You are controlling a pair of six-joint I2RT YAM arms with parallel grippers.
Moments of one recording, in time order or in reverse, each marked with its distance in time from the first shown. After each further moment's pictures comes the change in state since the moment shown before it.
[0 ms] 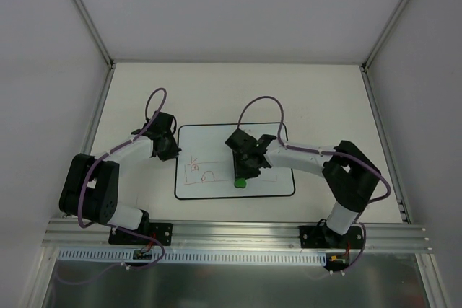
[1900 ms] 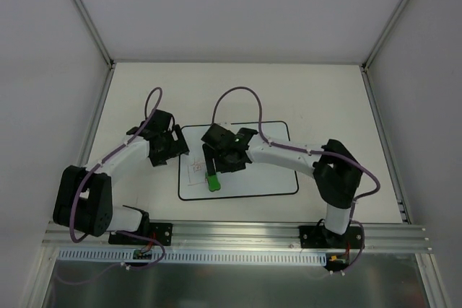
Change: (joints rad) left arm -0.009 -0.073 0.039 -0.151 0.060 0.002; right arm 0.097 0.115 0.284 -0.125 0.032 -0.024
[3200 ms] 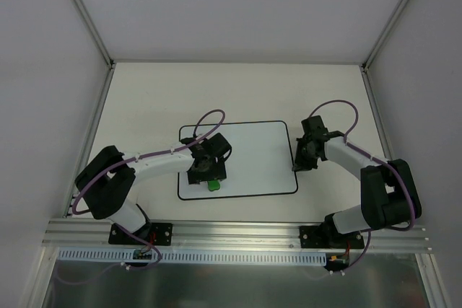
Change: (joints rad) left arm -0.608 0.174 0.144 -0.150 -0.177 -0.336; right arm -0.787 -0.436 -0.666 0.166 -0.193 -0.294
